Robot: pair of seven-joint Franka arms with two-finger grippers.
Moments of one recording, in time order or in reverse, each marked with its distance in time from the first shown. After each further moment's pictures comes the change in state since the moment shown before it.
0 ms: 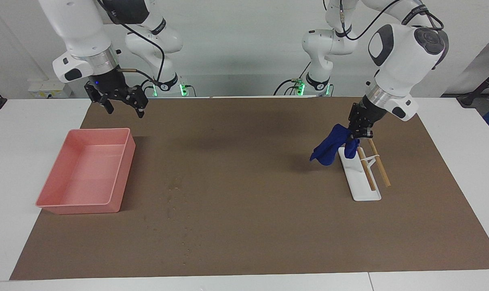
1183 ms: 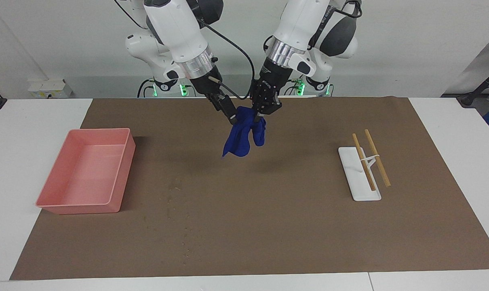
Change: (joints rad) left arm -0.314 0.001 -0.061 0.050 -0.001 0.391 -0.718; right arm 0.265 0.091 0.006 -0.006 0.216 0.306 0.979
